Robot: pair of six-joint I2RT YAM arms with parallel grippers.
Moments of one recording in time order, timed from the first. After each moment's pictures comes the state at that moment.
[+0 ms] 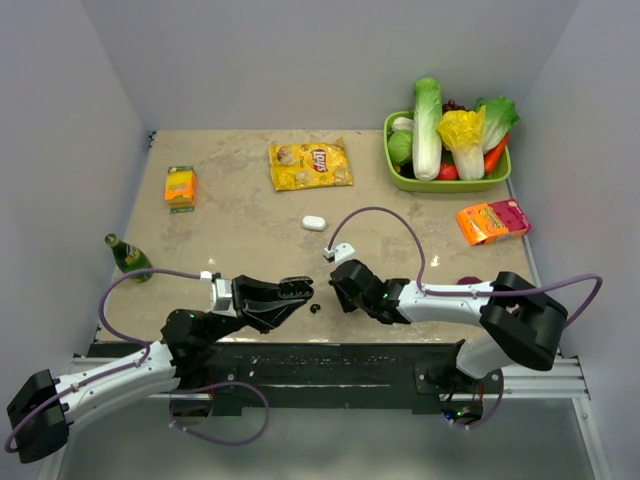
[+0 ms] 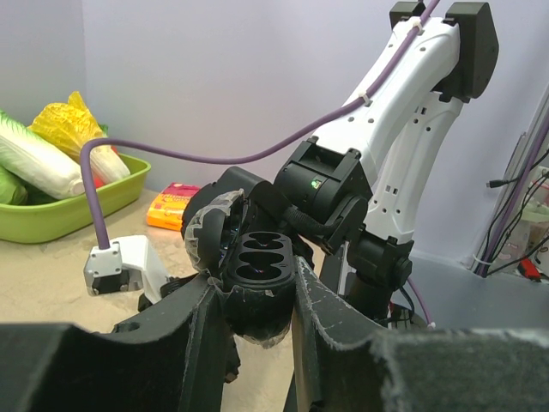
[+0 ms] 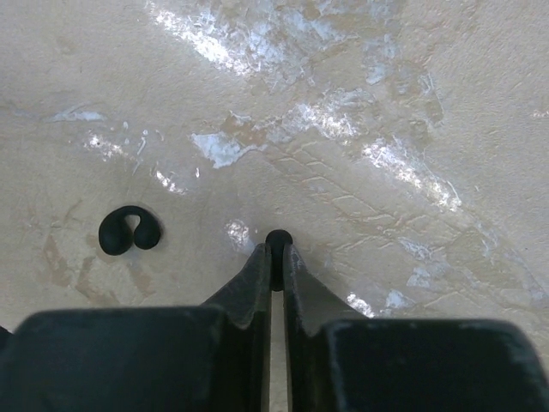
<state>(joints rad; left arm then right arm) -0.96 0.53 0.05 0.95 0.23 -0.31 1.03 1.47 0.64 -0.02 0.31 0.39</state>
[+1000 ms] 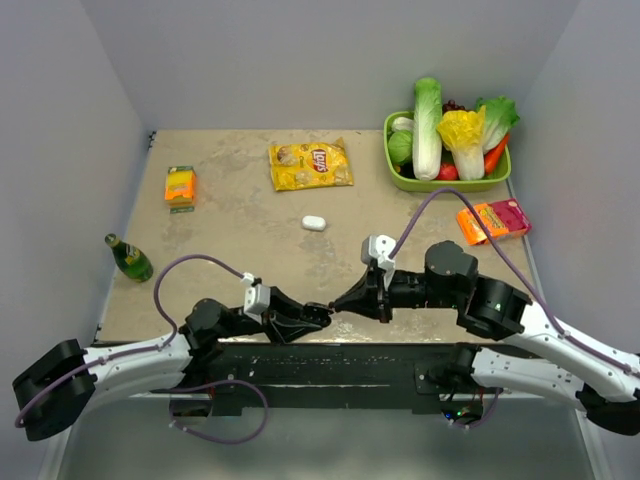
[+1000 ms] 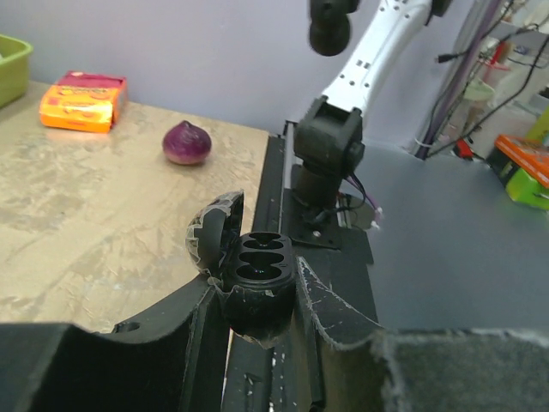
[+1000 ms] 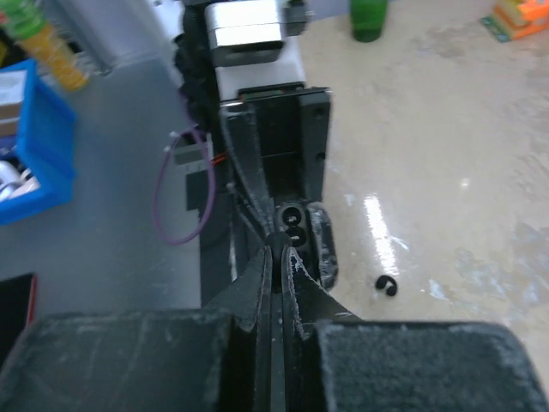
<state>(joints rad) -0.96 0.81 0.05 1.01 0.48 -0.31 1.05 0.79 0.93 -0.36 -0.36 0.09</state>
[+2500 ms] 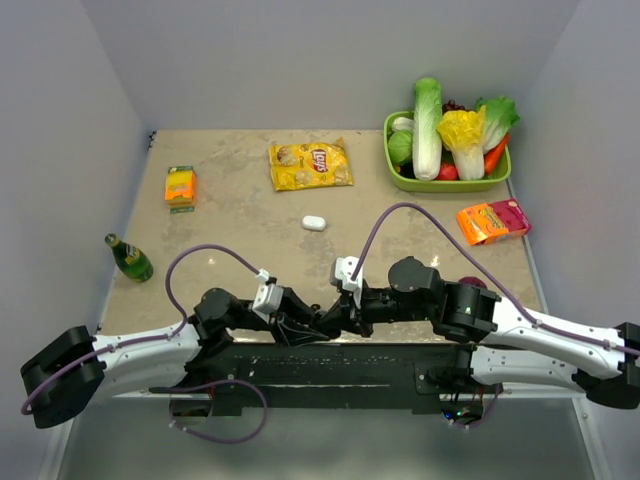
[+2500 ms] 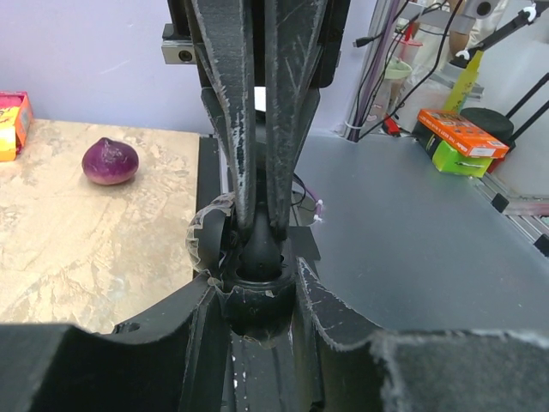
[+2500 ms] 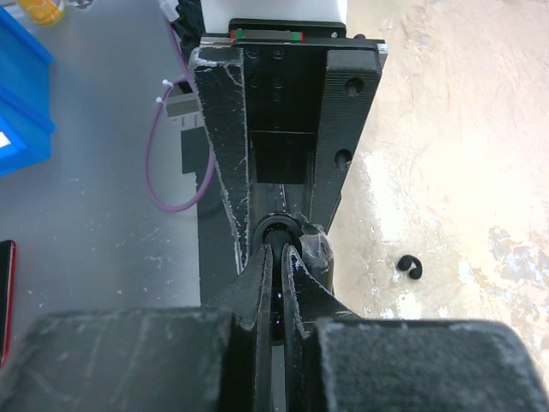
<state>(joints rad) -0.97 0.94 0.17 1.03 0.70 -0.34 1.23 0.89 0.88 -0.34 -0.24 0.07</state>
